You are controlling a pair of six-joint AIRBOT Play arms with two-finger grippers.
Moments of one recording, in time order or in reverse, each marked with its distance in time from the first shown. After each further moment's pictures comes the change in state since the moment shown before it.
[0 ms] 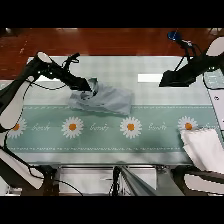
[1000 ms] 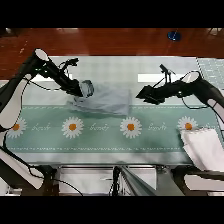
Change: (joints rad) left arm 0.026 0.011 0.045 0.103 -0.219 -0.145; right arm 0.048 -0.079 -0.385 0.554 -0.339 -0.169
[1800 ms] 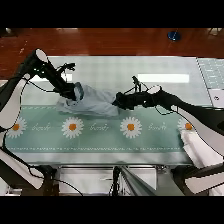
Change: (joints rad) left arm 0.001 0.003 0.000 0.173 -0.038 -0.071; right arm 0.315 -0.201 -0.006 0.458 -0.296 -0.122
